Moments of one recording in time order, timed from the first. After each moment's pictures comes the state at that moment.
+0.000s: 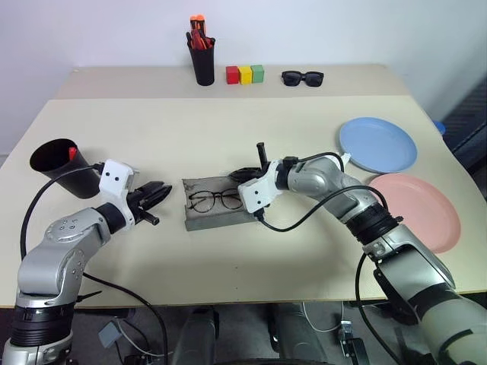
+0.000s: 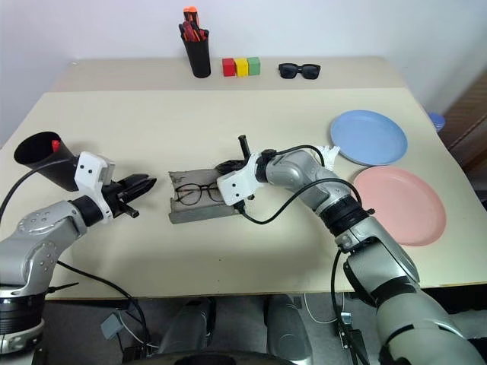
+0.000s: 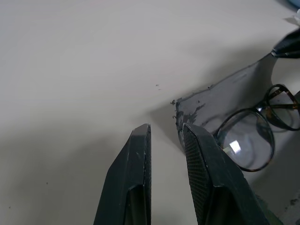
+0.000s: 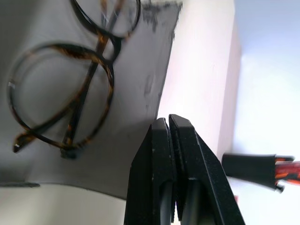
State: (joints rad) left arm -0.15 0.63 0.25 -0.32 -0.51 0.72 -0.56; right arm -0.86 -0.46 0.53 0.39 -0.53 -0.51 0.66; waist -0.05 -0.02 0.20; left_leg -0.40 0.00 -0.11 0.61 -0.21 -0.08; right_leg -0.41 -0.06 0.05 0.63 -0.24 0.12
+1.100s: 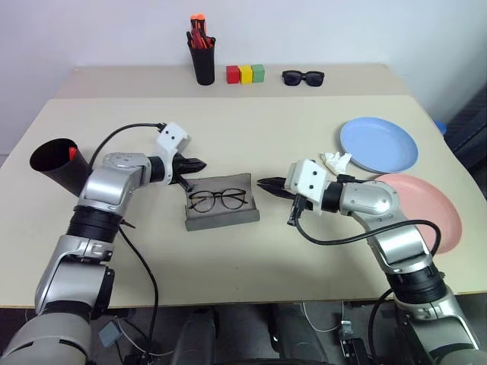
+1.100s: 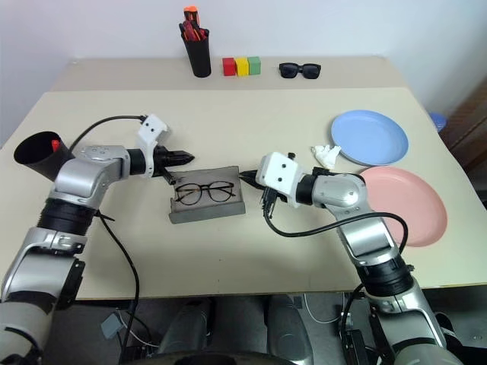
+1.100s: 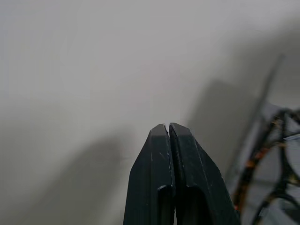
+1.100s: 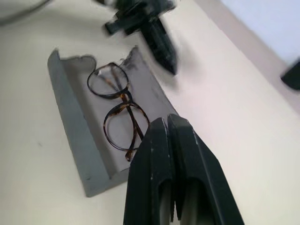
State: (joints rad) left arm -0.80 0.59 -0.18 0.39 -0.26 0.60 -0.93; right arm -0.42 -0.53 0.13 -0.35 0.12 0.41 0.89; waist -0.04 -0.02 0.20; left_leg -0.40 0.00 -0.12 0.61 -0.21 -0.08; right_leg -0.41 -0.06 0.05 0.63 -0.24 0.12
